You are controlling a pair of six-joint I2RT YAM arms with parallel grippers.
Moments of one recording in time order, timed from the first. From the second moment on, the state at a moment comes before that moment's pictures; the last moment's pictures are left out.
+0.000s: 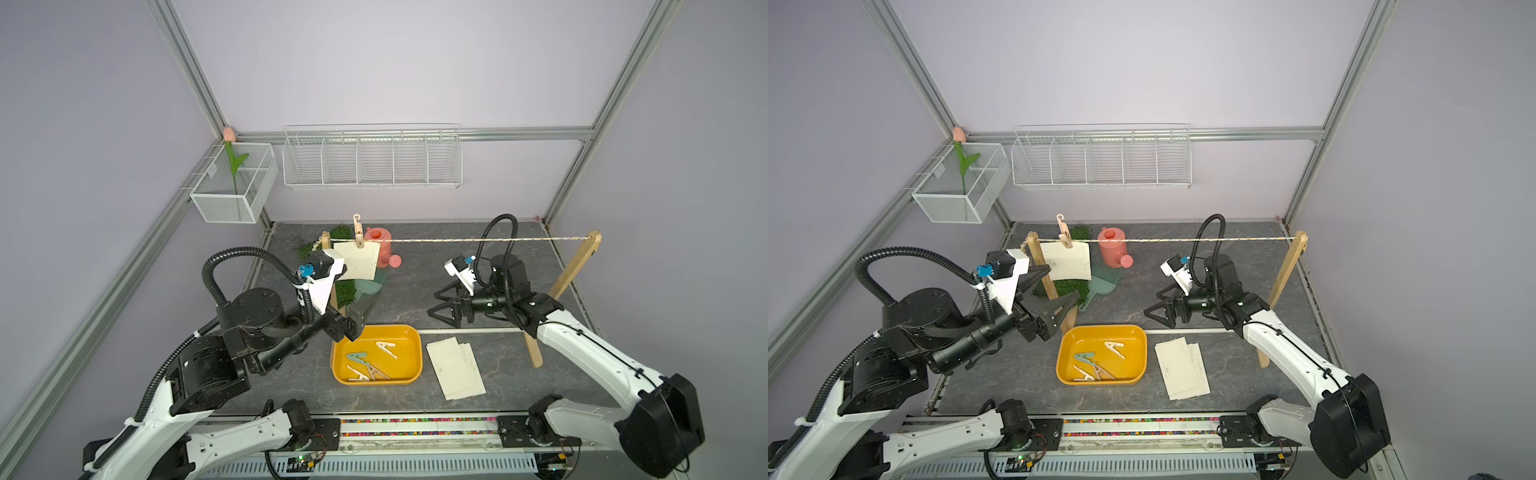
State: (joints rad) left arm -1.08 0.77 1.35 -0.73 -0.26 -0.11; right arm 0.52 1.22 0.90 -0.25 -0.92 0.13
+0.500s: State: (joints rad) left arm -1.08 0.44 0.82 -0.50 -0.27 -0.74; right arm 0.94 1.30 1.04 -0.67 -0.90 -0.12
